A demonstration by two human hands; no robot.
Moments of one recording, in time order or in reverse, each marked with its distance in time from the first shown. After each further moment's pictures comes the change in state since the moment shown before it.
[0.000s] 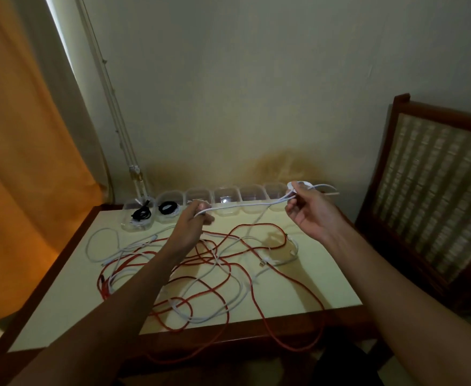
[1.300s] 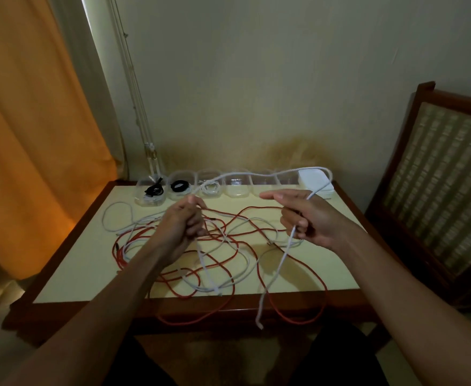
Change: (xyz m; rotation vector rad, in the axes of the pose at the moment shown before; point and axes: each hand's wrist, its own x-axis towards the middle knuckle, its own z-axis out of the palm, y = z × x) left_hand -0.069 -0.008 -0.039 -0.540 -0.158 -0.078; right_hand -0.071 0.020 0.010 -0.661 -0.450 0.091
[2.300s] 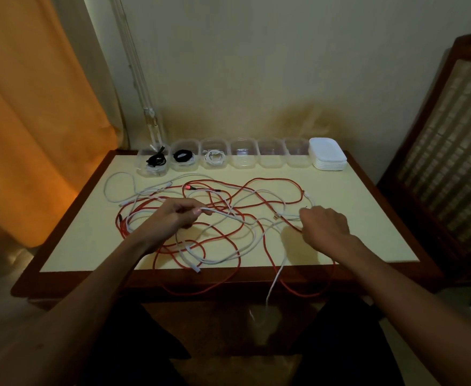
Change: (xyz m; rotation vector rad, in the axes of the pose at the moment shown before) left_hand -0.017 -0.019 -0.034 0.704 -0.100 -0.044; right_hand 0.007 0.088 -0.019 -1.833 0.226 0.301
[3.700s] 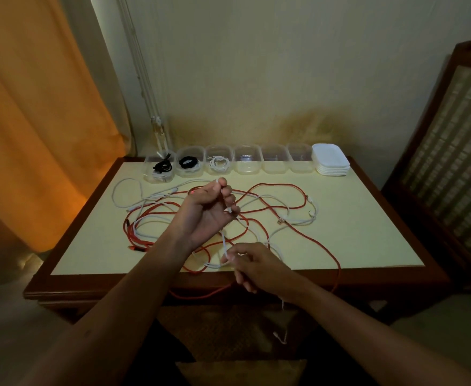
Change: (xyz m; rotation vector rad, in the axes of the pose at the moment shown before) left_hand 0.018 0.039 0.041 -1.311 -0.177 -0.003; right_hand -0.051 -0.101 0.006 1.376 -0.317 -0.330
